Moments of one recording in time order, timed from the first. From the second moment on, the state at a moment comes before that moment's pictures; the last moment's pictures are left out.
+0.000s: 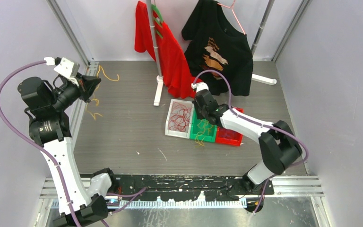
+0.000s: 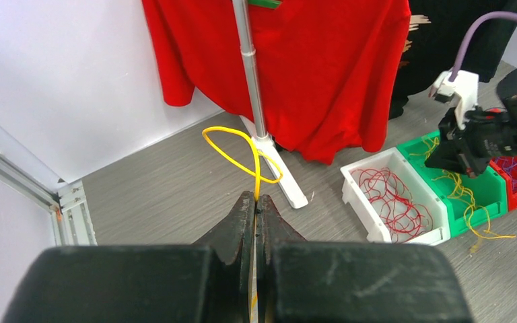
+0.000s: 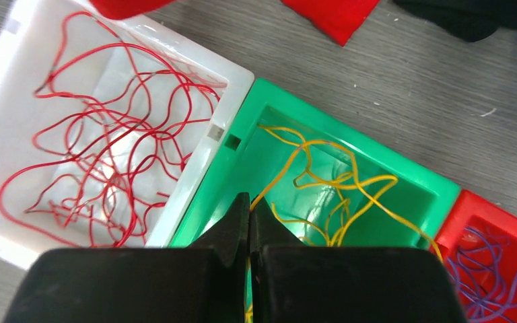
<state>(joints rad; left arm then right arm) 0.38 0.93 1.37 -0.54 0.91 0.19 0.64 1.51 0.98 -0.21 0.26 0.22</state>
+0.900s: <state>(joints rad) 0.38 0.93 1.39 -0.59 0.91 0.26 0.59 1.52 1.11 -0.31 0.15 0.26</state>
